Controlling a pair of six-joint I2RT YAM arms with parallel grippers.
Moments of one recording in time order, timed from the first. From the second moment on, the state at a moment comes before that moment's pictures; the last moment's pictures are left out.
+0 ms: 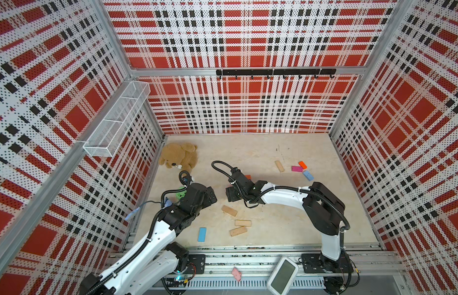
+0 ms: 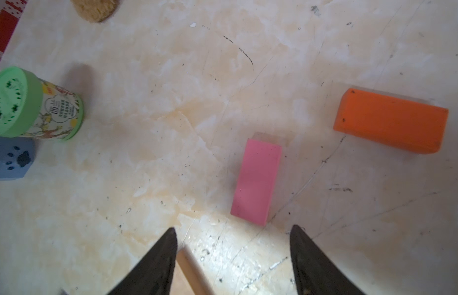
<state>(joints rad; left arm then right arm) -0.52 0.83 0.62 -0.59 -0.32 -0.80 0.97 1.97 1.32 -0.25 0.16 0.56</state>
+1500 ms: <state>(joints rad) -0.49 0.77 0.58 -0.56 -0.27 -0.79 0.93 1.90 1.26 -0.28 0.22 0.51</state>
